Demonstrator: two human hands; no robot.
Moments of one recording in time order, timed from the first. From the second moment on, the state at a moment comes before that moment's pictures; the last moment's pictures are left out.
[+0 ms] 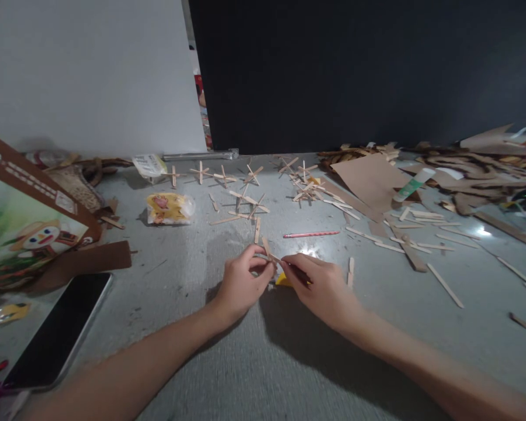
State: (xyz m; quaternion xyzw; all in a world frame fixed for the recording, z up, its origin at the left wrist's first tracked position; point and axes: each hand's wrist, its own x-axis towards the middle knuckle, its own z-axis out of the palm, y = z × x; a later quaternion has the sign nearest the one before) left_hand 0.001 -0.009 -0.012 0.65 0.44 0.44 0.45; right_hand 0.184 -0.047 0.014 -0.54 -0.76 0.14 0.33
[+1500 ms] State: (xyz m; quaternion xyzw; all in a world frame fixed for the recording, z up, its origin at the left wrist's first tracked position) left_hand 0.001 -0.001 0.000 0.38 0.20 0.33 0.84; right_hand 0.201 -0.025 0.013 -0.51 -0.73 0.22 0.40
